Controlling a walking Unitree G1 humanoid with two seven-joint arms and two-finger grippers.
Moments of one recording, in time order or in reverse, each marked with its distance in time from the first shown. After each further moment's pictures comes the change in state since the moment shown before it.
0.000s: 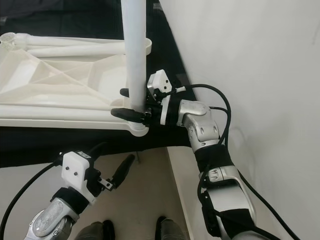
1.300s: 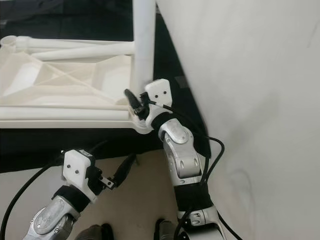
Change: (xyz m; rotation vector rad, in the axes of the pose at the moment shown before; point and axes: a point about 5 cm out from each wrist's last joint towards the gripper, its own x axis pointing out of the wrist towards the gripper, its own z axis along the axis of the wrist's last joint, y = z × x) left arm 0.004 -0.001 0.002 -0.007 -0.007 -0.009; right arm 0.022 0.038 -0.026 0.041 0.034 -0.695
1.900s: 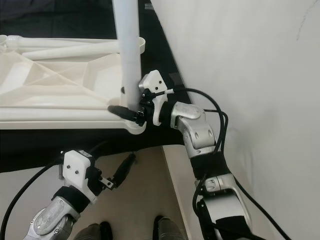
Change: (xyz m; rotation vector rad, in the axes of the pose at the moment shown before) left arm 0.000 -0.001 -0.001 -0.005 0.008 -0.003; right arm 0.007 -0.026 0.033 -0.097 0.012 0.634
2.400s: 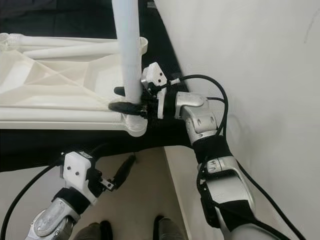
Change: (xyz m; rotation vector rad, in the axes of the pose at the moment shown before) left arm -0.002 0.000 -0.002 -0.003 0.011 0.007; right arm -0.005 -0.016 0.009 -0.043 -0.013 0.111
